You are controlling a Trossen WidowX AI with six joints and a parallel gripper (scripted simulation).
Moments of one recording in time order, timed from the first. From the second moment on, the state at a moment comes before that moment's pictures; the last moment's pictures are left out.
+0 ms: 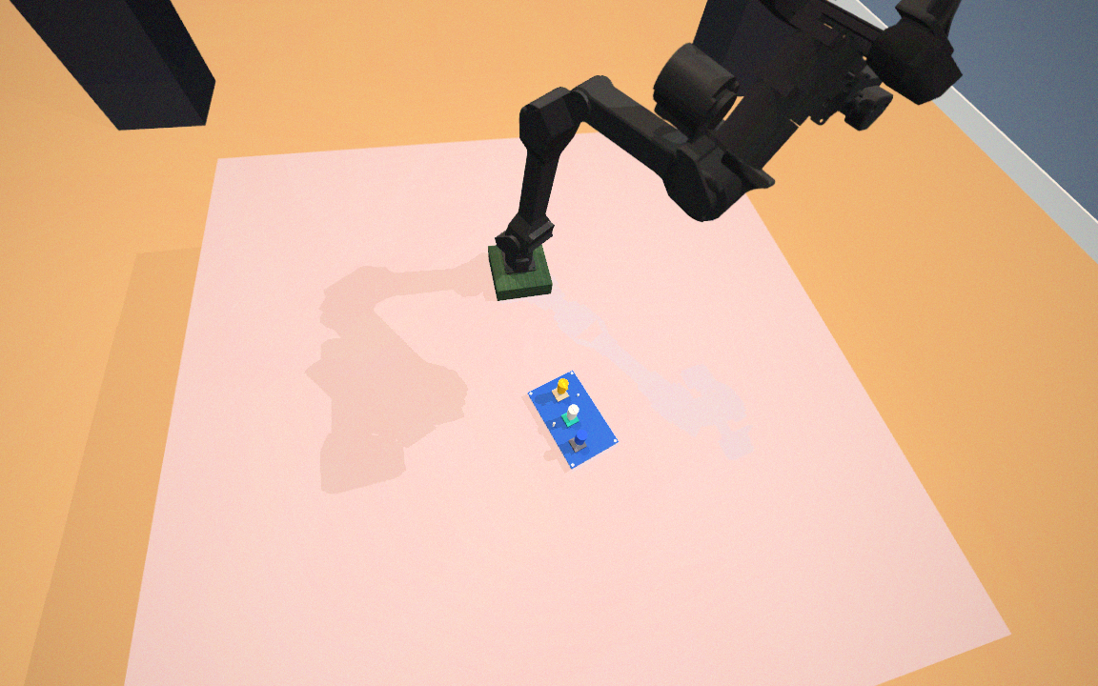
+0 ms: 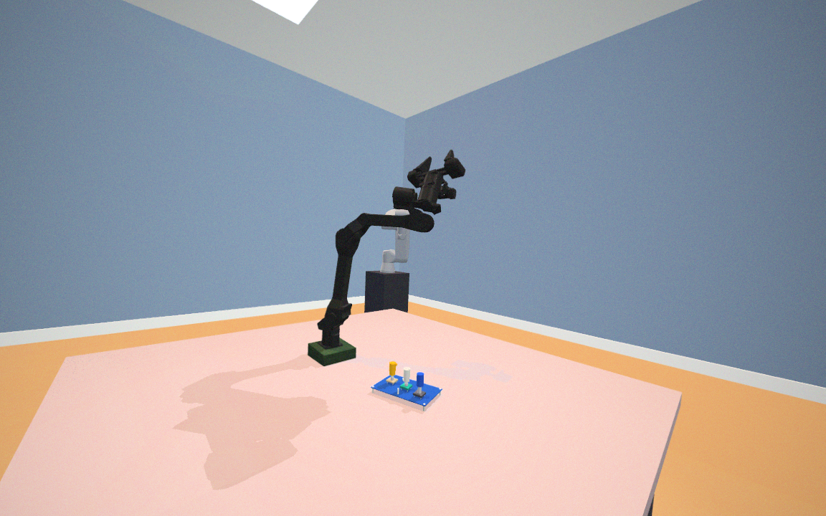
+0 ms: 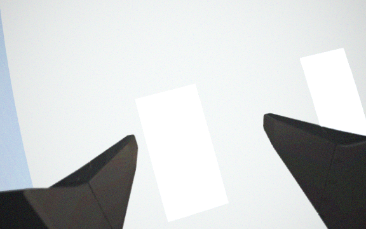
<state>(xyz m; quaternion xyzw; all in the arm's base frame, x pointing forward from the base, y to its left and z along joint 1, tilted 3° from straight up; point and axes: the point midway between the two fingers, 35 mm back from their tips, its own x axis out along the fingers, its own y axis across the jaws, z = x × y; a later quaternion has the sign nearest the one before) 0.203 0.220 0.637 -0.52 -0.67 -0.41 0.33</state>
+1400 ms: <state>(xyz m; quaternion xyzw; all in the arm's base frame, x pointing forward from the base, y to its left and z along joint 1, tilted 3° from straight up) 0.382 0.237 0.539 -0.58 -0.49 0.06 0.65</state>
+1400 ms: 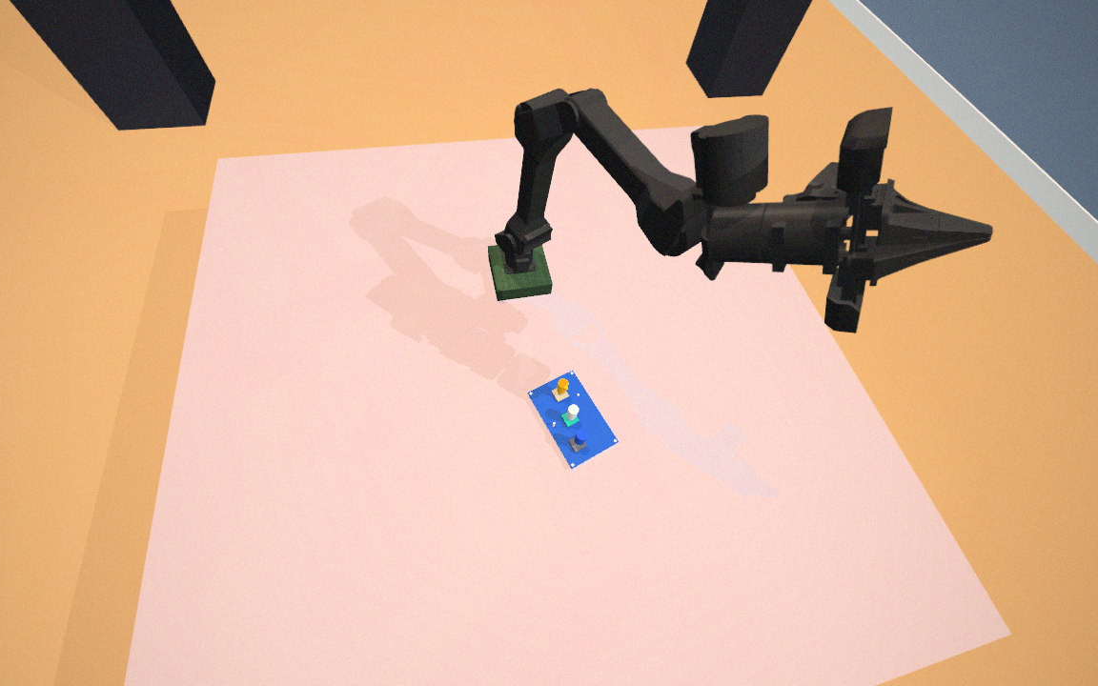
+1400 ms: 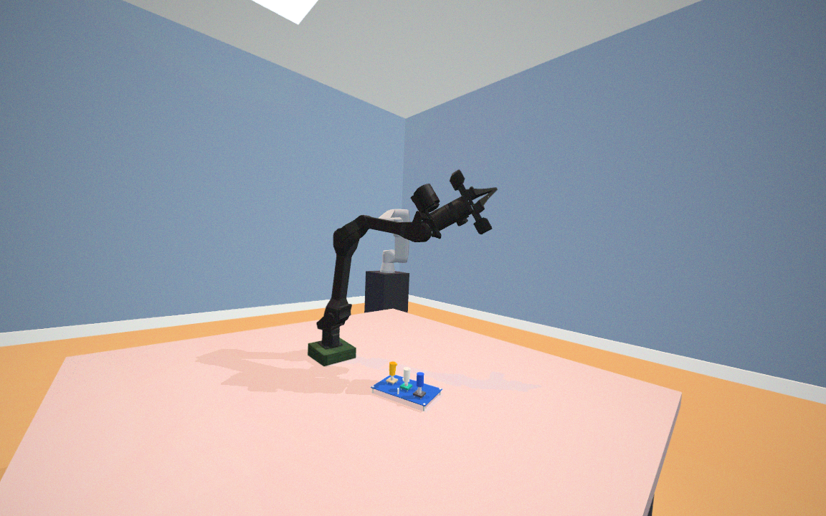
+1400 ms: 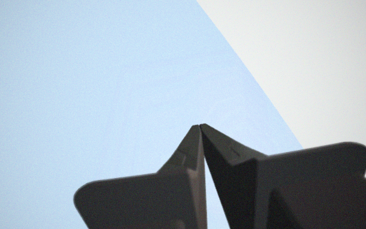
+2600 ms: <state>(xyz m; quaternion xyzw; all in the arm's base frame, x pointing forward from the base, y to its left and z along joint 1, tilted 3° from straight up) 0.464 0.167 0.338 -0.41 0.01 0.27 0.87</state>
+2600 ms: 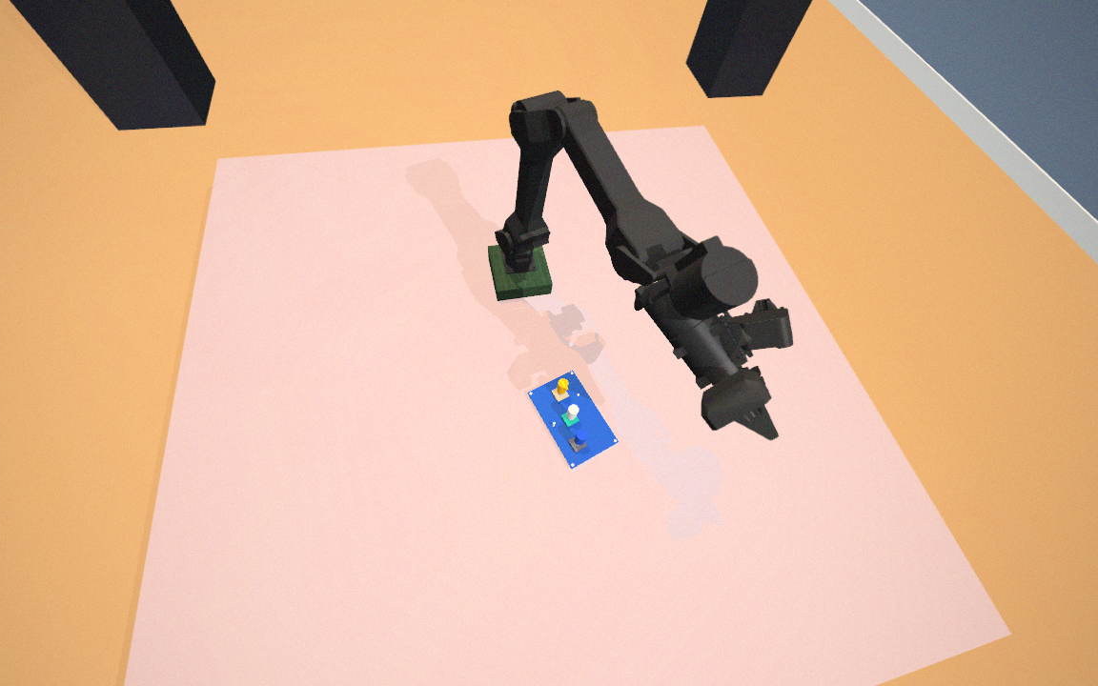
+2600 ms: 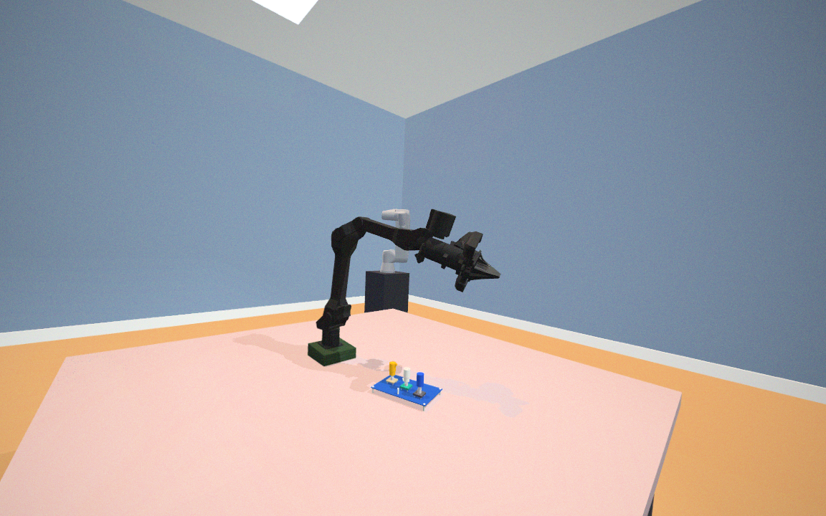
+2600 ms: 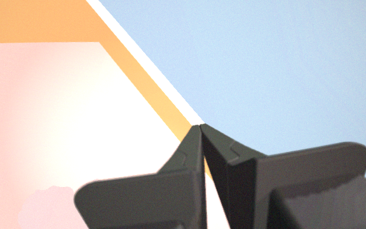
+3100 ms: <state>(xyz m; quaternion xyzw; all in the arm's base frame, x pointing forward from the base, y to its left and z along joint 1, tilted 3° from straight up) 0.445 0.121 0.254 -0.29 0.24 0.26 0.89</state>
